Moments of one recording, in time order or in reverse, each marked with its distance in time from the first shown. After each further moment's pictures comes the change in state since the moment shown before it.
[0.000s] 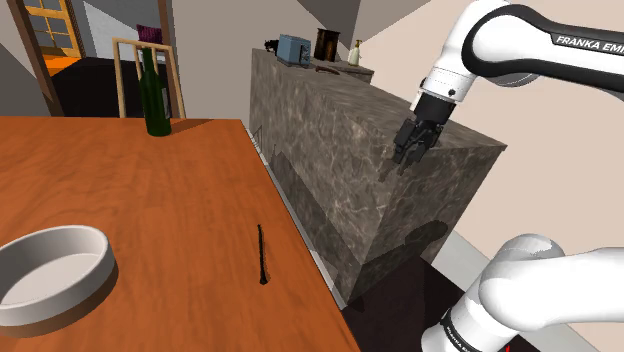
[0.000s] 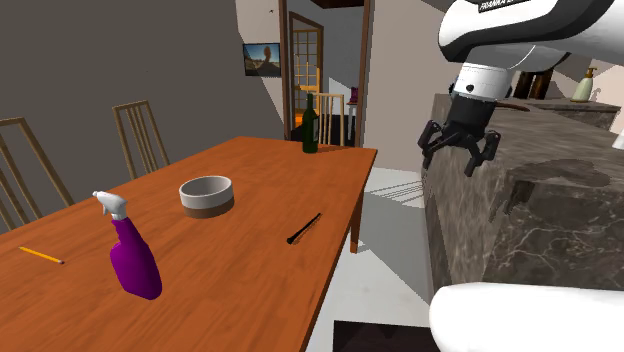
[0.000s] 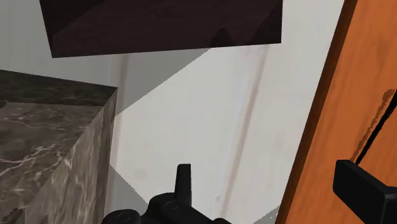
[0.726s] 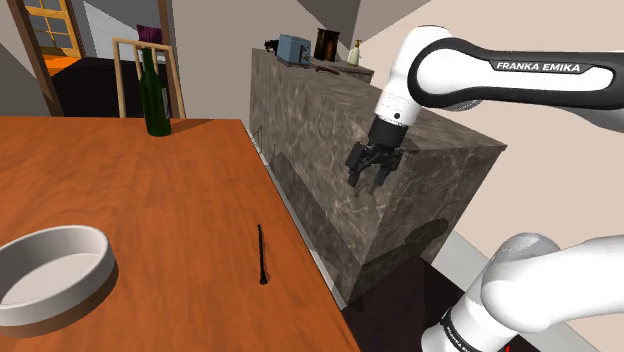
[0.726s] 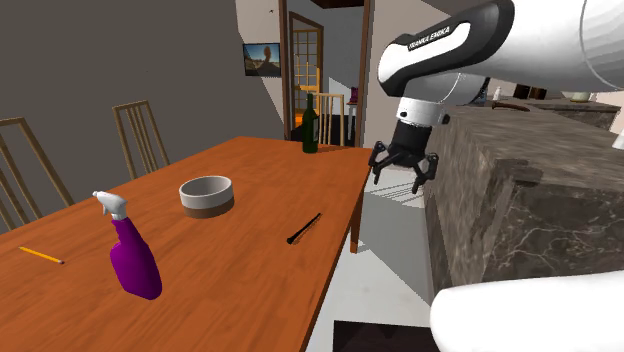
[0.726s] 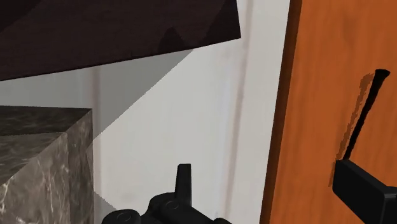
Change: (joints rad) arm 0.044 0.131 0.188 -0.064 0.142 0.174 0.249
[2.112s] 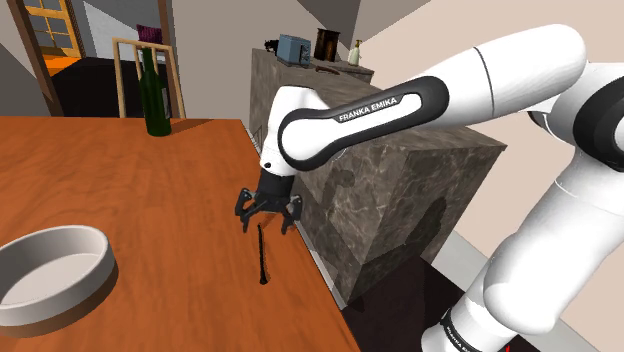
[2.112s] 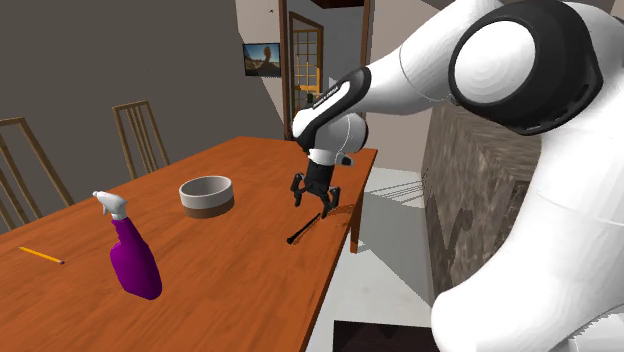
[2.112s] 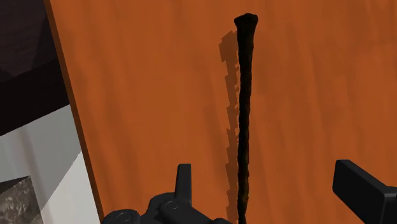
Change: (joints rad) arm 0.056 0.684 0.337 0.277 0.043 0.398 0.568
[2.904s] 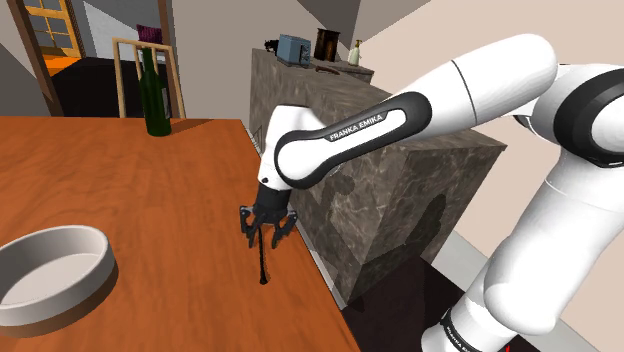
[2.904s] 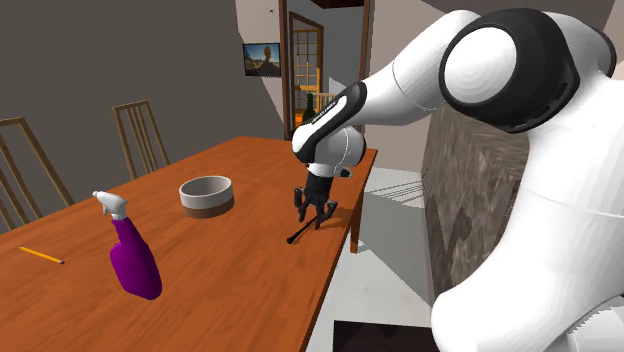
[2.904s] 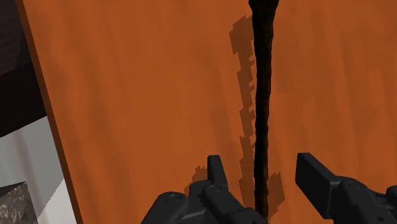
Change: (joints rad) arm 0.007 0.062 0.004 -0.034 -0.015 0.090 0.009
